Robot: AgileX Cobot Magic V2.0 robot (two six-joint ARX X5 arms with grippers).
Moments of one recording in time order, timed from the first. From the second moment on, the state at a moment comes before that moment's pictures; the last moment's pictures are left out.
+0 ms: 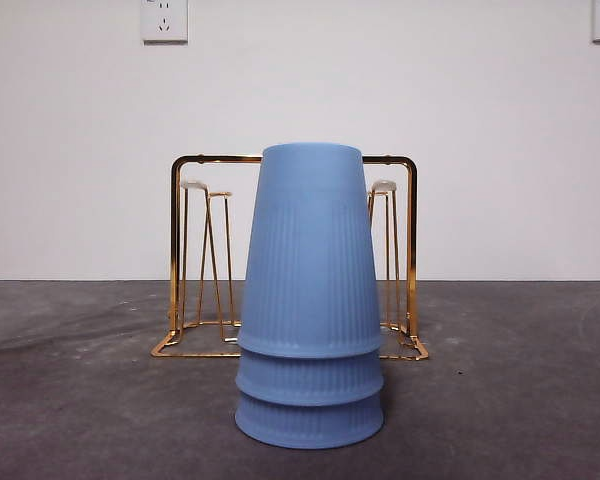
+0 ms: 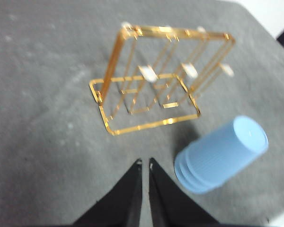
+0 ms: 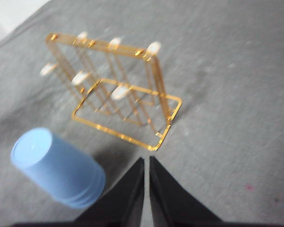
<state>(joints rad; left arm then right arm) -0.04 0.60 0.86 -0.85 0.52 -0.04 0.08 0.67 0.88 -0.77 -0.50 0.01</state>
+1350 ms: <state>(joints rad) -0.05 0.60 0.86 -0.88 0.52 -0.01 0.50 0.86 0.88 -0.62 -0.50 0.03</state>
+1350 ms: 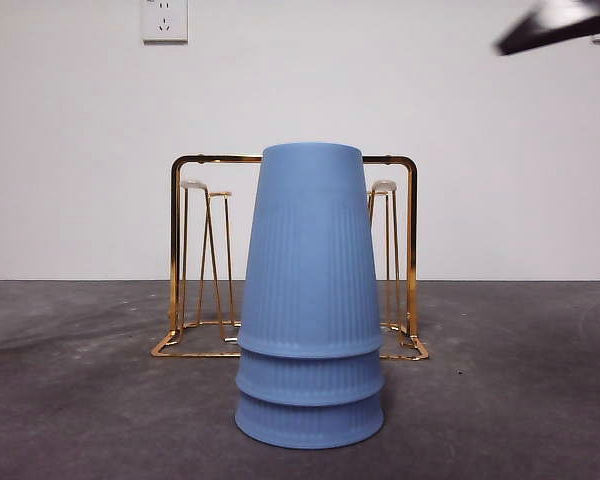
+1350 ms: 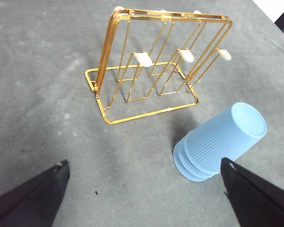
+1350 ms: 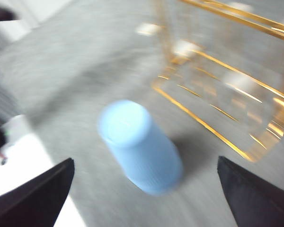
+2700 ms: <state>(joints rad) -0.05 0.60 0.86 -0.88 0.52 -0.01 0.79 1.29 0.88 -0.32 -0.23 0.05</state>
